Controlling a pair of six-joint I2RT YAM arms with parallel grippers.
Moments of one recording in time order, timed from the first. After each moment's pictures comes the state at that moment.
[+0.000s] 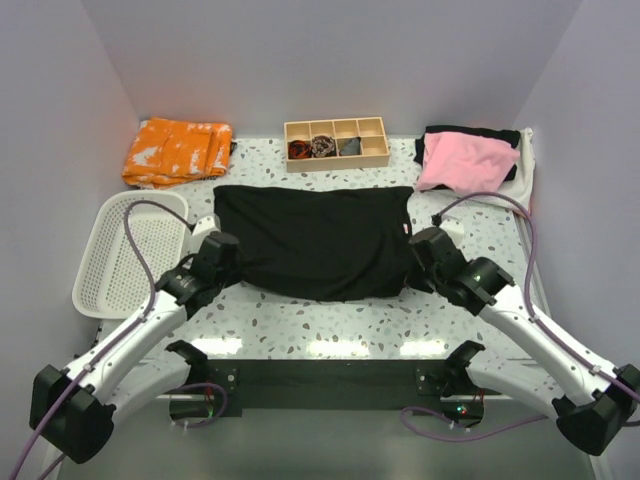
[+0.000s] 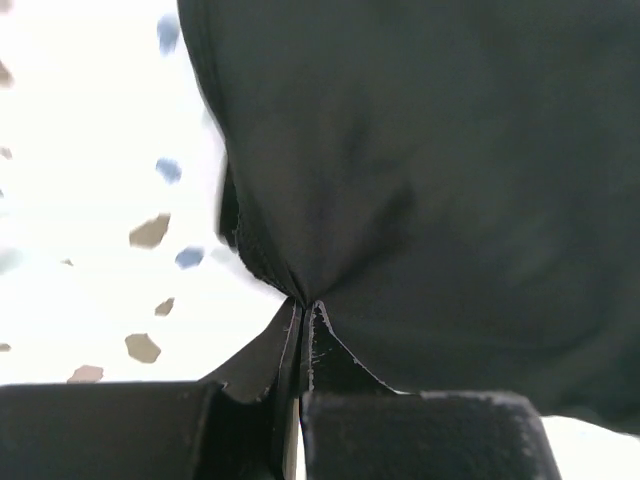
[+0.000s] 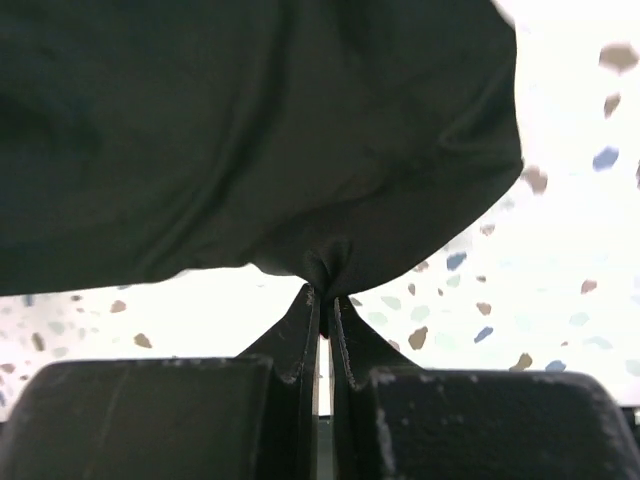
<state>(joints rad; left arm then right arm) -0.50 0.92 0.59 -0.54 -0.37 -0.81 0.67 0.92 0.85 -0.90 0.36 0.88</state>
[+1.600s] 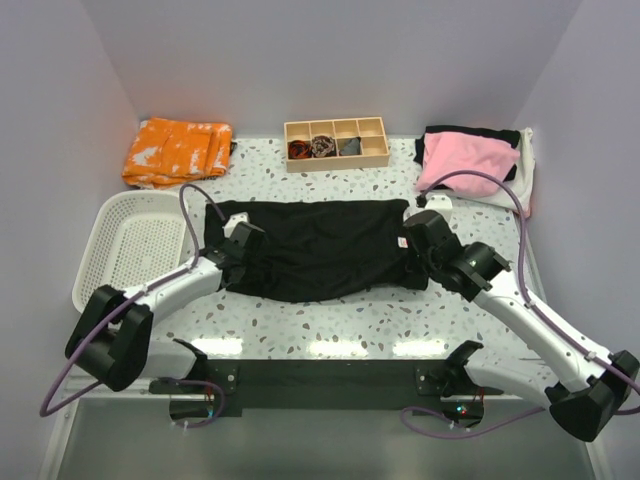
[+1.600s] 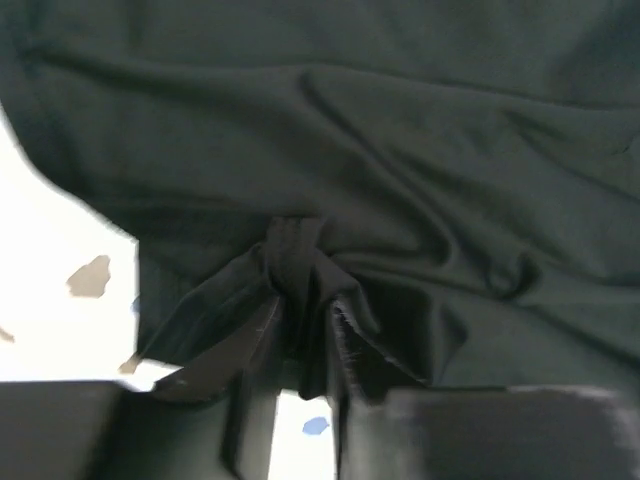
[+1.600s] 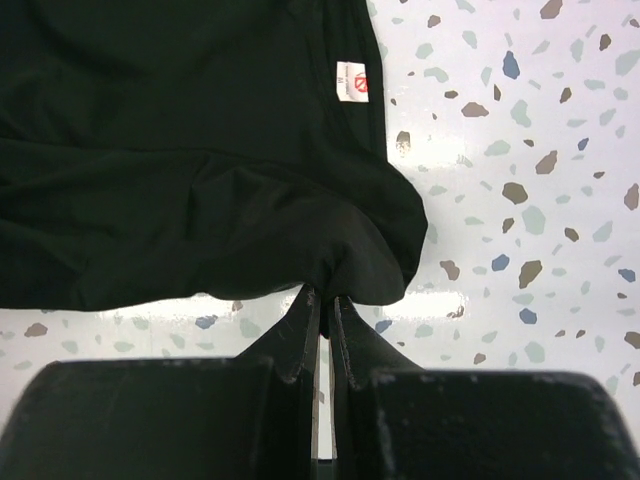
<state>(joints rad) -0.50 1.30 0.67 -0.42 -0.32 -0.68 0.68 1.00 1.01 -0.88 0.48 0.55</state>
